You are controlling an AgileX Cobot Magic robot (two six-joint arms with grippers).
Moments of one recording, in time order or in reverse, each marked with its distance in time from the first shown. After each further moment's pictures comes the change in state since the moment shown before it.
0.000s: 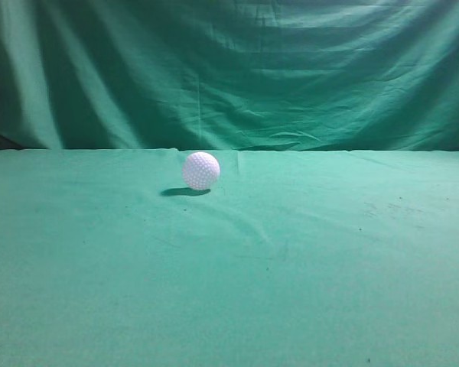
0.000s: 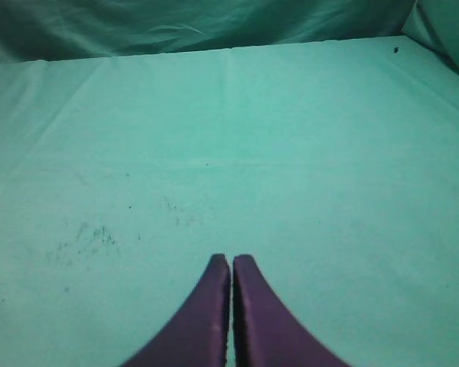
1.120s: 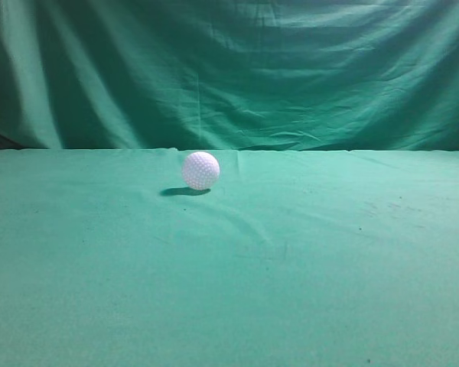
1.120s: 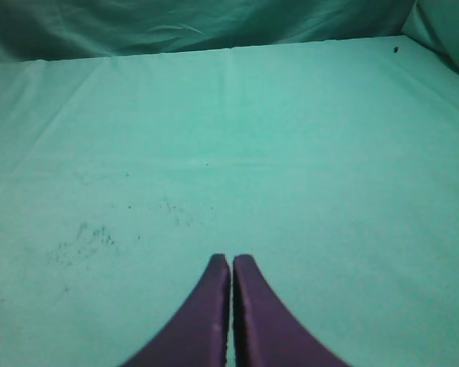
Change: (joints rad) left arm 0.000 0.000 0.000 -0.006 -0.025 0.000; right arm 0.000 0.000 0.000 0.000 0.000 0.000
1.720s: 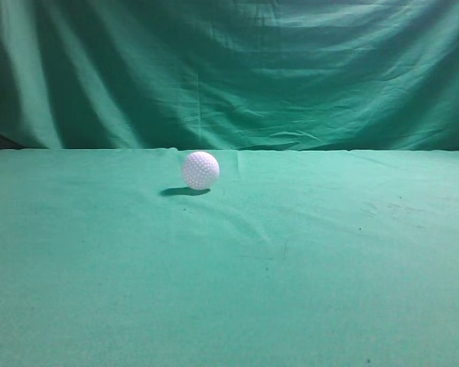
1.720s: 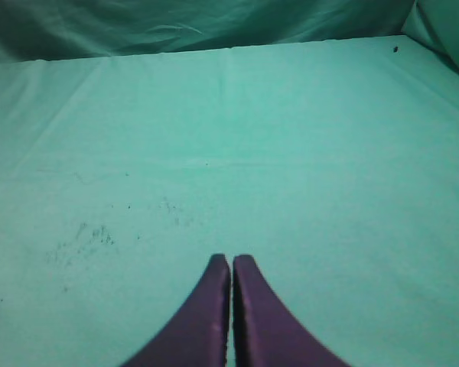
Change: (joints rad) left arm 0.000 0.018 -0.085 -0.130 -0.319 -0.092; right arm 0.000 0.000 0.000 0.000 0.000 0.000
